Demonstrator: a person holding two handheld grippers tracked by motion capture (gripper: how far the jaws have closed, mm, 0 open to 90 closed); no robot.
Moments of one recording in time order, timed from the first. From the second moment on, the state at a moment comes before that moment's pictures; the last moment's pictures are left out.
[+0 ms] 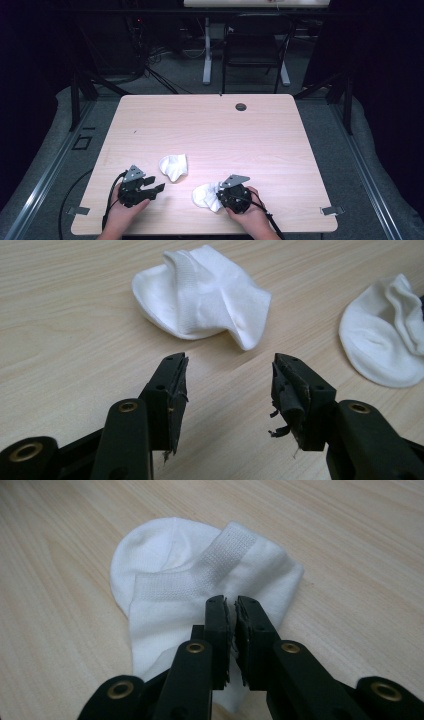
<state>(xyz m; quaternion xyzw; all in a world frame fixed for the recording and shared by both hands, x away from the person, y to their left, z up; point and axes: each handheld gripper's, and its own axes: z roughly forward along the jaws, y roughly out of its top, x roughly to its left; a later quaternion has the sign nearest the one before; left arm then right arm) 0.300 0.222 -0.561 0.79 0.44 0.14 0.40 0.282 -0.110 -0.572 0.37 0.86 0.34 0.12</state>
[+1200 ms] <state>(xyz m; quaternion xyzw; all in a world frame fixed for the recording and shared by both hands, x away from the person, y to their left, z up) 0.369 0.168 -0.576 0.80 0.46 0.15 0.35 0.259 -0.098 -0.569 0.36 0.87 0.33 0.09</state>
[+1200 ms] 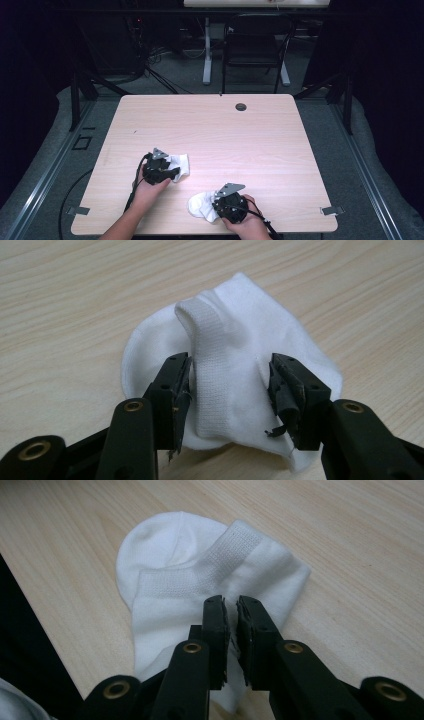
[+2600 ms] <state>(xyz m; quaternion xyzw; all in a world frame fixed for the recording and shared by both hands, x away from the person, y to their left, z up) 0.365 0.115 -0.569 0.81 0.42 0.13 0.38 0.265 -0.085 -0.571 0.36 0.85 0.36 0.10</state>
